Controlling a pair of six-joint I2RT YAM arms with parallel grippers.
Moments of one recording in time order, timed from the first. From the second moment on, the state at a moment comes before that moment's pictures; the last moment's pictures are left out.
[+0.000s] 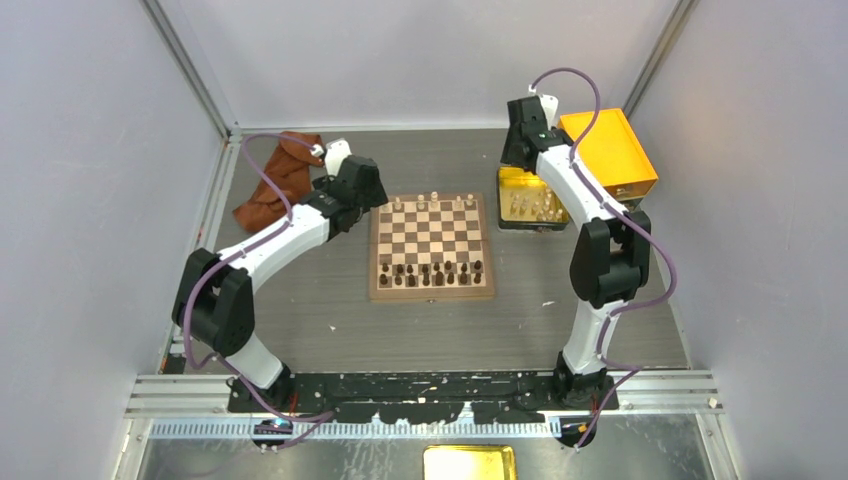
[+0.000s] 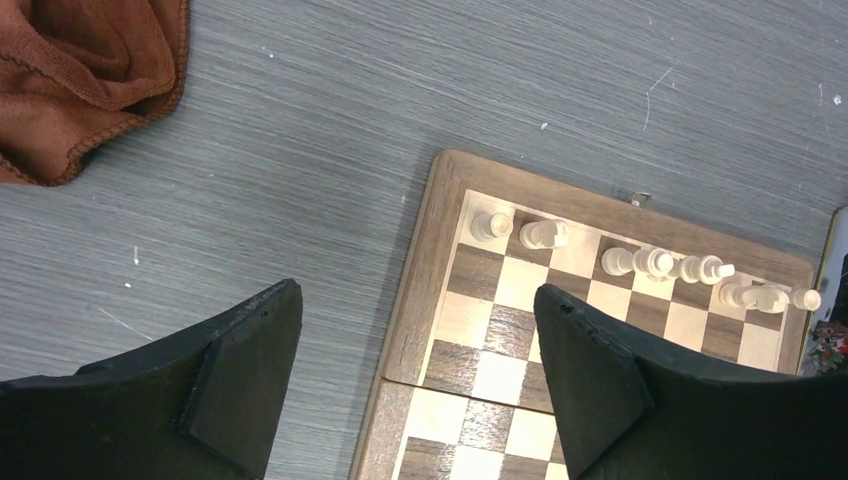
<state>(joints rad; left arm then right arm) -0.53 1.61 1.21 -0.32 -0.53 -0.68 0.24 1.89 1.70 -0.59 0.40 0.38</state>
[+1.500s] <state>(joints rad) -0.53 1.62 1.21 -0.31 -0.52 -0.68 0.13 1.98 1.55 -0.56 0.31 0.51</state>
